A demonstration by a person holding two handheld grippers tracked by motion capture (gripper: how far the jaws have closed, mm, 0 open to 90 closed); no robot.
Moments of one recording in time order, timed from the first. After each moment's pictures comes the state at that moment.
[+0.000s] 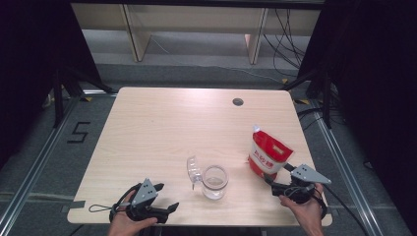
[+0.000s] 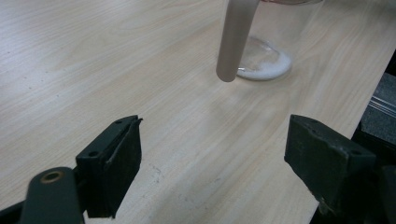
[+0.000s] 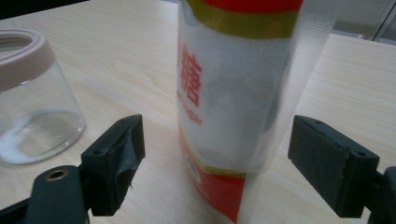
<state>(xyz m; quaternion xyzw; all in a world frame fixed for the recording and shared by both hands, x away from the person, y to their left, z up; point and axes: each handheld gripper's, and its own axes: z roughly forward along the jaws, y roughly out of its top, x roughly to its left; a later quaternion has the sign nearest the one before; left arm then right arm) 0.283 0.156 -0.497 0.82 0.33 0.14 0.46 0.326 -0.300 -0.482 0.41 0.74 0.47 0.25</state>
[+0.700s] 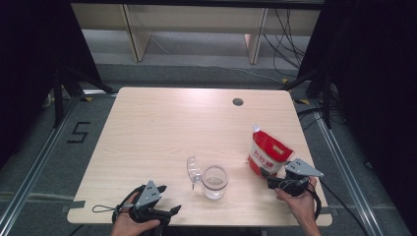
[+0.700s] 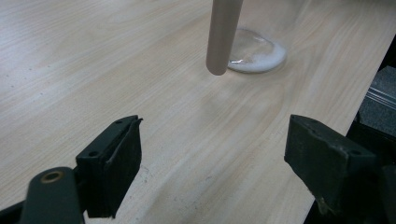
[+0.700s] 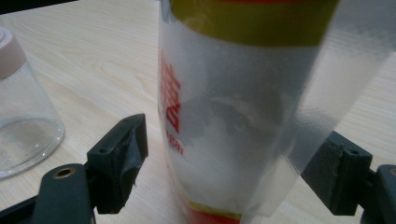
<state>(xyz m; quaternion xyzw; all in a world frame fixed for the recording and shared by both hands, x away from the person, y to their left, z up) 0.282 0.149 -0.502 0.82 0.32 0.14 0.45 0.348 -0.294 -0.490 0.40 0.74 0.48 0.26</state>
